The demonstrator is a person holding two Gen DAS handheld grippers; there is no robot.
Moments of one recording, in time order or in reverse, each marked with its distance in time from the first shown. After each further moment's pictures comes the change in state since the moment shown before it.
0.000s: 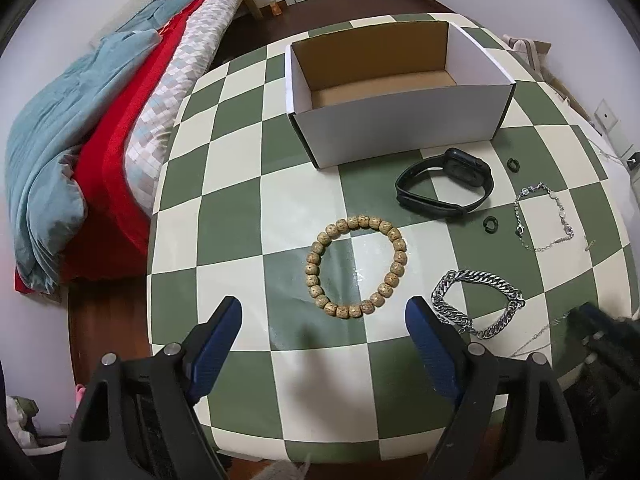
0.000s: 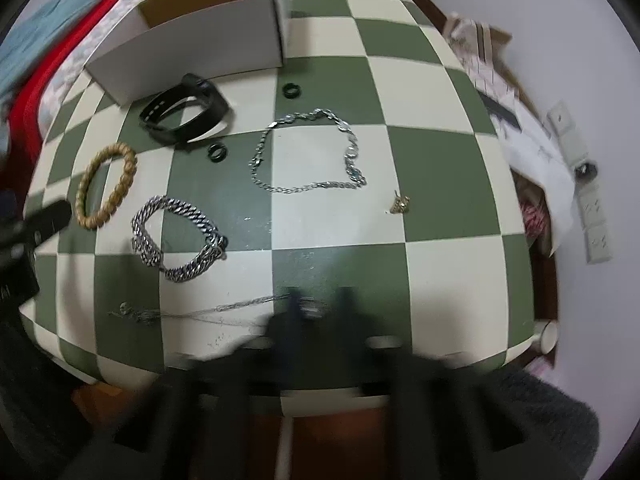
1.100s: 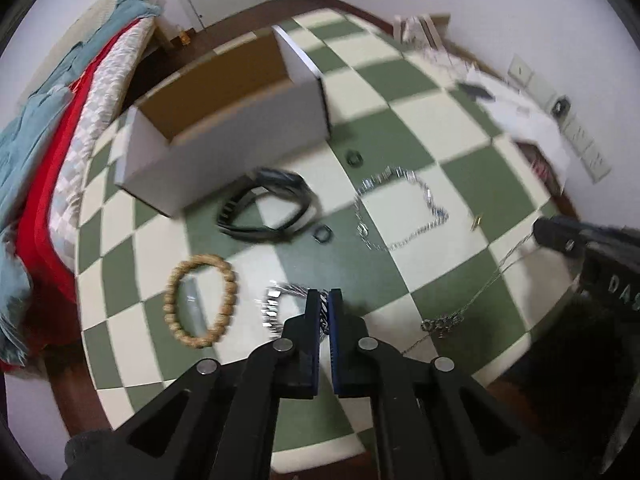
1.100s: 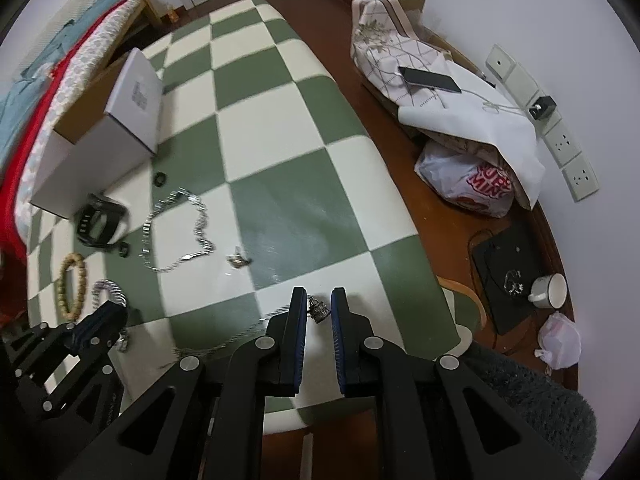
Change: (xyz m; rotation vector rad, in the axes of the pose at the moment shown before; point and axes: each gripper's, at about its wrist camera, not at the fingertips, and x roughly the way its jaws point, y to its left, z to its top) left arm -0.026 -0.075 0.008 0.209 -0.055 -0.203; right arm -0.019 -0.107 0.014 0.300 -0.045 0.037
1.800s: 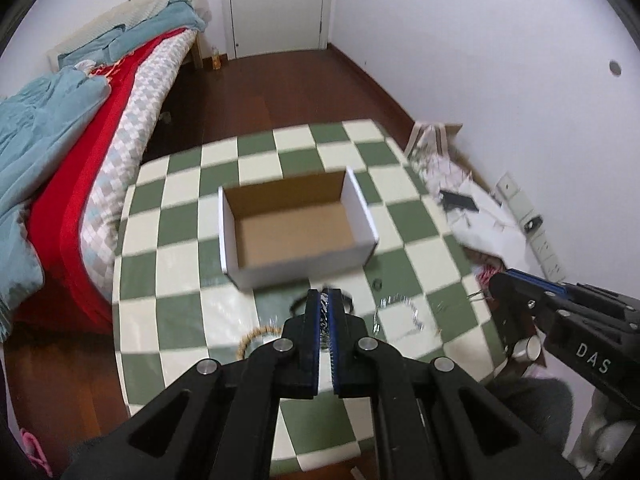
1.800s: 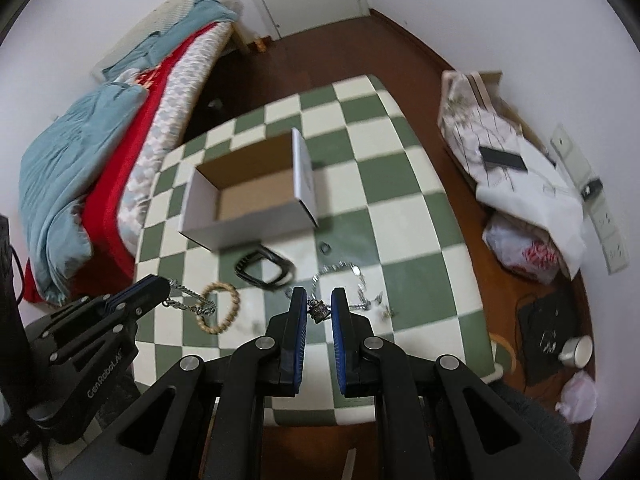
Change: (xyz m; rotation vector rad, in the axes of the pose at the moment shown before) left arm -0.108 0.088 0.056 -0.202 -0.200 -0.129; right arm -0.127 0.083 0.039 -0.156 -0.136 0.215
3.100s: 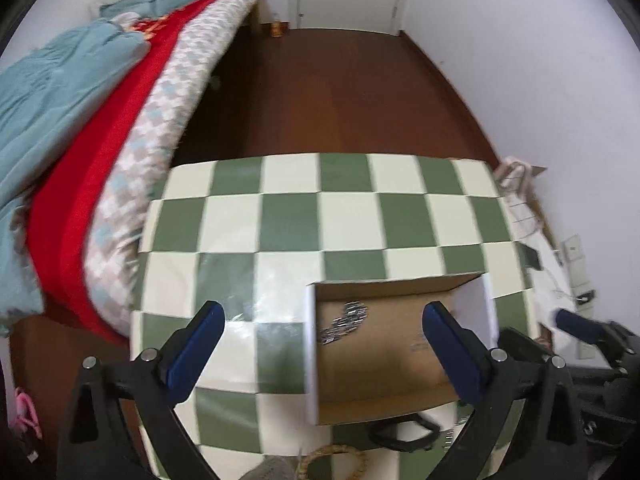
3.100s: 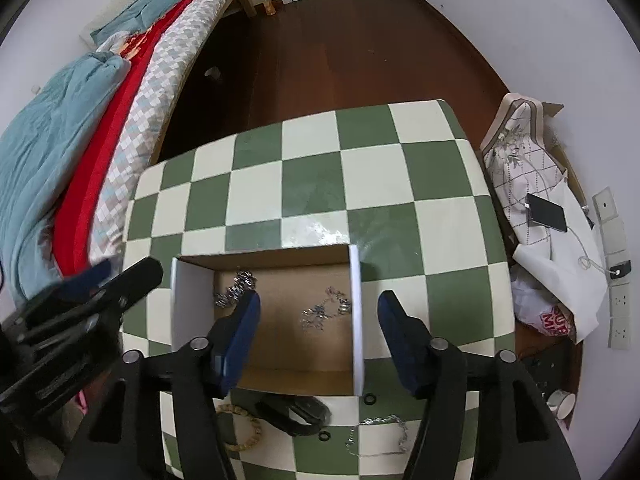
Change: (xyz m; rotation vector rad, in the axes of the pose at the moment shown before) left arm 0.112 0.110 0.102 -0.194 0.101 0.141; right arm 0.150 0.059 0.168 -0.063 0.170 -0.059
